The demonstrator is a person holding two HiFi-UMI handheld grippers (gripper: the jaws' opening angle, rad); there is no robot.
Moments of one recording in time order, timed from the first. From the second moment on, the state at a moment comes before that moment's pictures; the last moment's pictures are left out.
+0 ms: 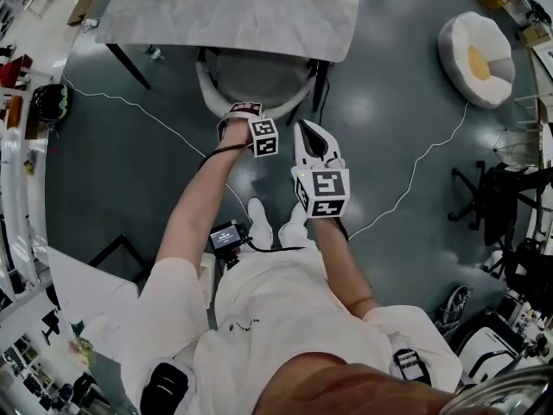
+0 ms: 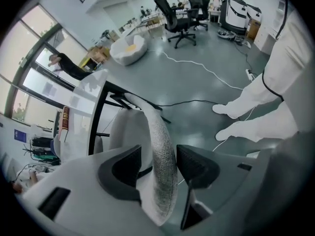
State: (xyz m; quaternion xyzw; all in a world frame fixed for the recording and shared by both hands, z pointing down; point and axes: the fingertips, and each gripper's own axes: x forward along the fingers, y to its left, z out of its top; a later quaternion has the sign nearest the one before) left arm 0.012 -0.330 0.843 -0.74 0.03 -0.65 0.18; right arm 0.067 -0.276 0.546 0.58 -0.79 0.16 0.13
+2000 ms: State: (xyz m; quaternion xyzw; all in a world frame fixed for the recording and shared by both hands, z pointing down) left arm -0.002 -0.234 0.852 -0.75 0.06 -0.65 0.09; right arm 0.075 -0.247 0.537 0.58 -0.79 0.15 0.13
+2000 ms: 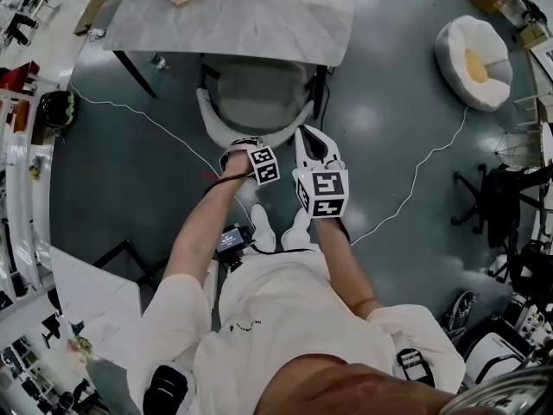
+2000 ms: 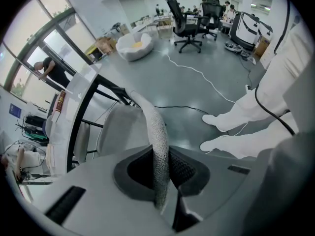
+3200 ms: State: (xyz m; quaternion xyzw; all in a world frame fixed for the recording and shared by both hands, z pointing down) left arm 0.002 -0.108 0.853 -0.75 0.06 -0.66 0.06; right arm 0.069 -0.162 0.512 0.57 -0.80 0.13 0.13
